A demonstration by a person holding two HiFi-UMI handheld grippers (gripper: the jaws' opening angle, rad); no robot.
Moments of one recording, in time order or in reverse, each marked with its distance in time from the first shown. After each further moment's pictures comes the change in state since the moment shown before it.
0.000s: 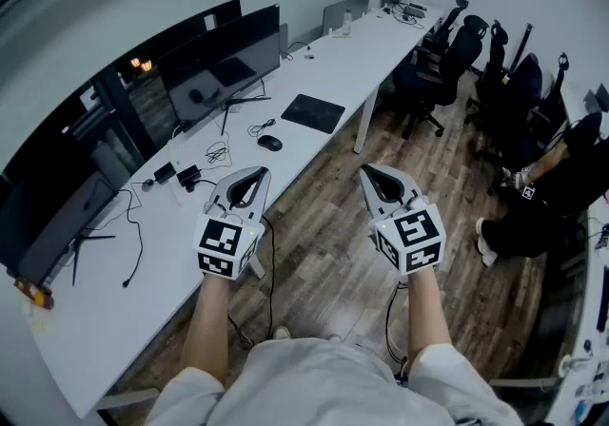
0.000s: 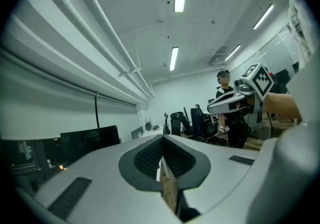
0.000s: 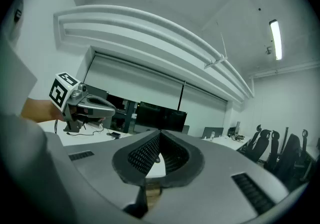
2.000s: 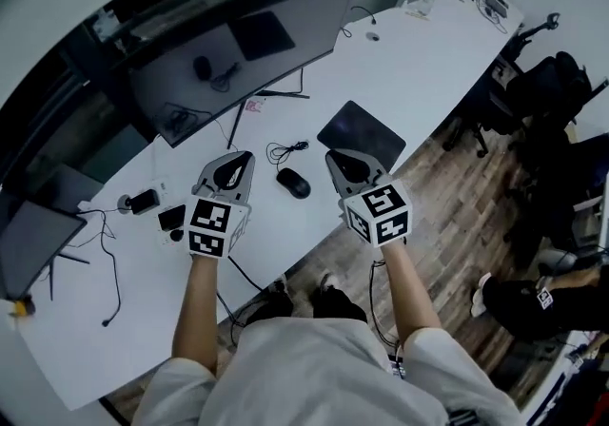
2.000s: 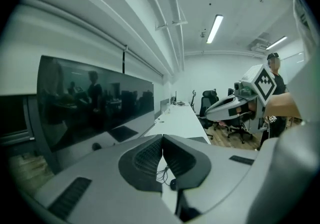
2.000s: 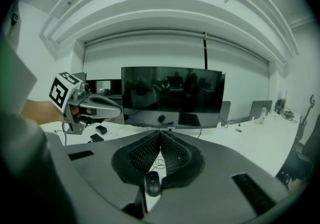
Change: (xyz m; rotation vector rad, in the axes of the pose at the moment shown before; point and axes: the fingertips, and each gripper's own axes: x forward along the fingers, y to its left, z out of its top) left arm 0.288 0.314 -0.220 -0.219 0.285 0.198; right arm 0.516 -0.061 -0.104 0.097 0.195 0.383
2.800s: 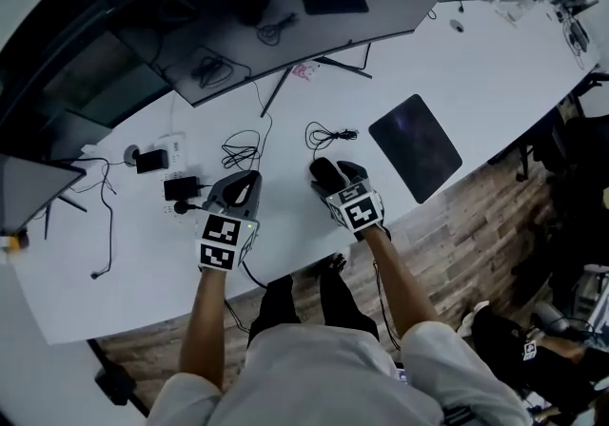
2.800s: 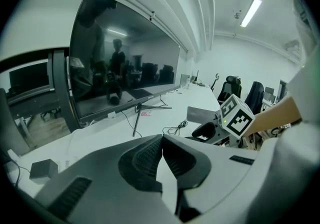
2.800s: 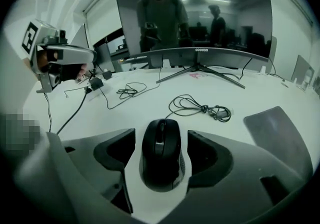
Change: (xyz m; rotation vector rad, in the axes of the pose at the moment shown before) left arm 0.015 0.030 -0.162 -0.228 0.300 0.164; right arm 0.176 0.038 -0.234 -0.014 0.479 0.306
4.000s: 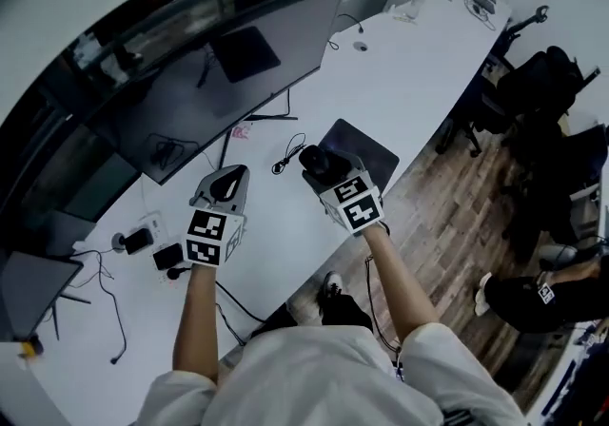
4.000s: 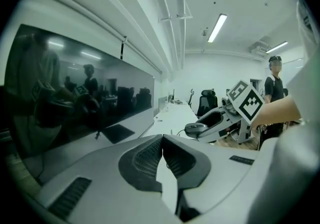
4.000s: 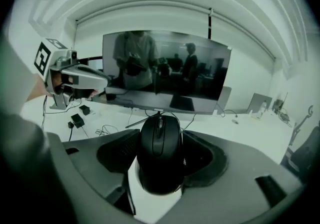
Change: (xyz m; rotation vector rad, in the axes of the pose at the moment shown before) left arm 0.006 -0.038 0.161 0.203 -0.249 -0.218; right arm -0.176 -0.059 0.124 0.011 -0.253 -0.329
